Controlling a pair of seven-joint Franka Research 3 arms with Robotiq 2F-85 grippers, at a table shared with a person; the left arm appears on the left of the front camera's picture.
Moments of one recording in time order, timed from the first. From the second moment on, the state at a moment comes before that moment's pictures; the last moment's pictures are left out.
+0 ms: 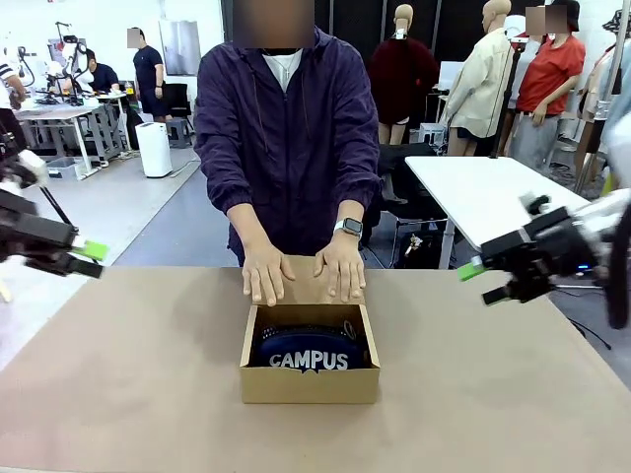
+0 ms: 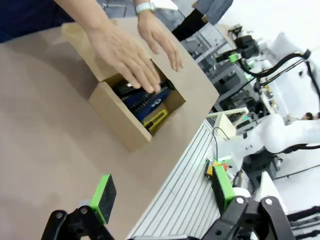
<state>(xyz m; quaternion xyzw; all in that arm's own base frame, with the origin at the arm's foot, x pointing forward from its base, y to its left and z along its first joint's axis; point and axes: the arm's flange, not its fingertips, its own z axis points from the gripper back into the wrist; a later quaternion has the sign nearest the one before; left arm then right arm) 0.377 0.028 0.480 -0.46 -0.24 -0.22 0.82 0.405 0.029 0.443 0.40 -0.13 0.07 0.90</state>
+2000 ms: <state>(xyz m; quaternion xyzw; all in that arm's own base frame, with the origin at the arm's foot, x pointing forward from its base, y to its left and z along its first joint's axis) 0.678 -0.088 0.242 -0.68 -0.25 -0.11 0.68 0.660 0.161 0.274 0.56 0.00 0.03 0.83</state>
